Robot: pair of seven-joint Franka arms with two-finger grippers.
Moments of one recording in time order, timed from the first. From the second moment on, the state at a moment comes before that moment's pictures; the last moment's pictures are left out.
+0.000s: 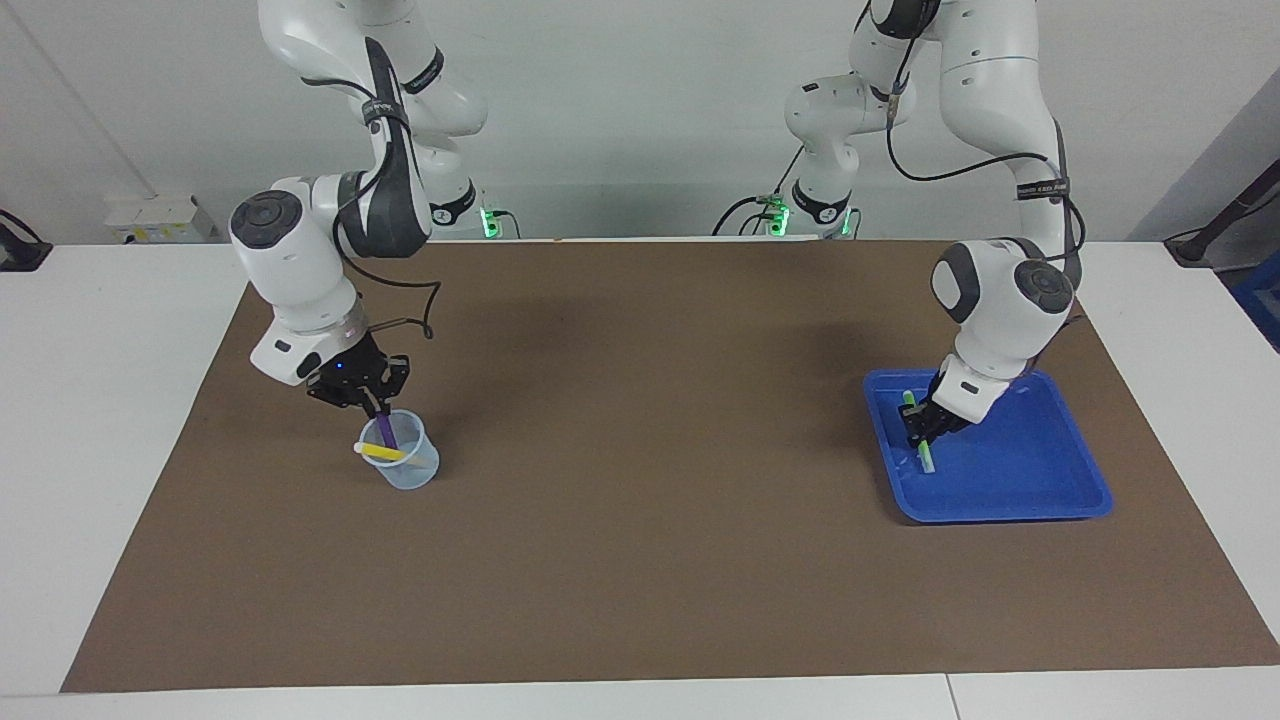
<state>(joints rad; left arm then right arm) 0.14 0.31 -0.17 -2.01 -0.02 2.40 -0.04 -0.15 0.10 0.17 -1.92 -0.03 2.04 -0.21</state>
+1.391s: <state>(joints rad) 0.14 0.27 -0.18 -1.87 -0.02 2.11 -0.18 -0.09 0.02 0.19 -1.67 0.57 1.76 0.46</state>
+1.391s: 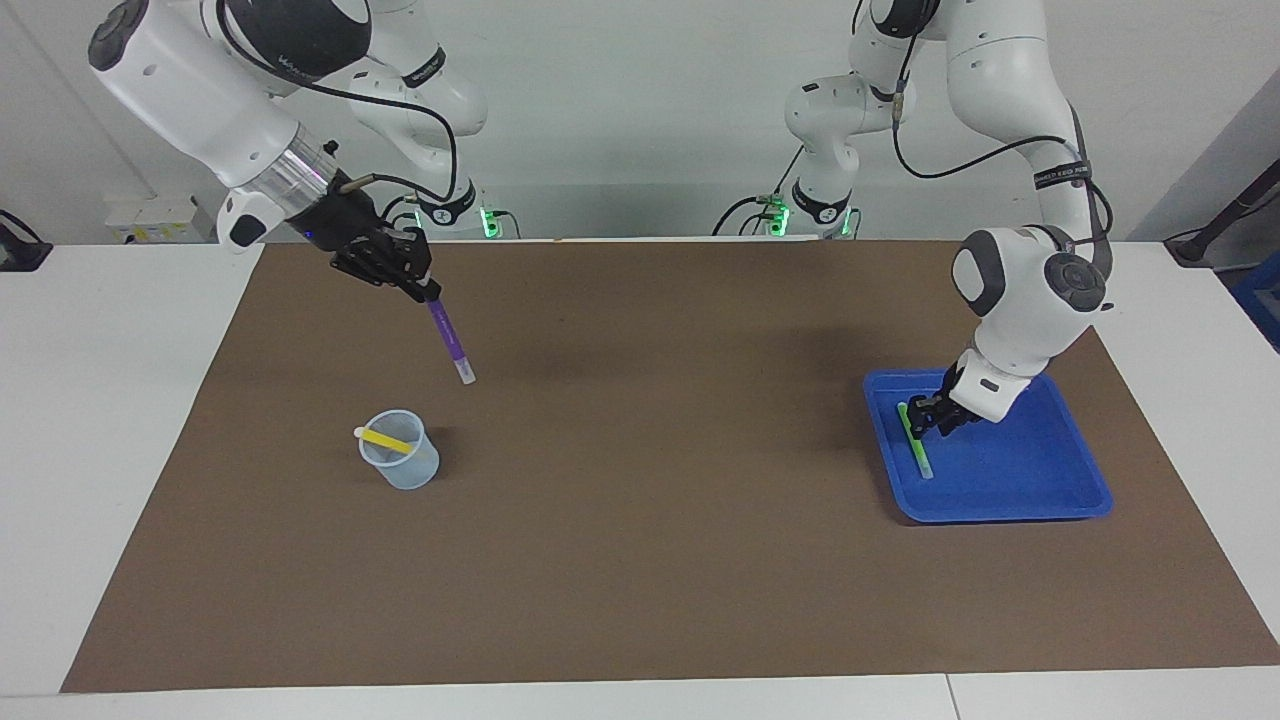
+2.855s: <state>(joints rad) -0.14 0.15 -0.31 -1.73 -0.51 2.11 -1.42 0.18 0.05 0.19 -1.77 0.74 2.14 0.85</state>
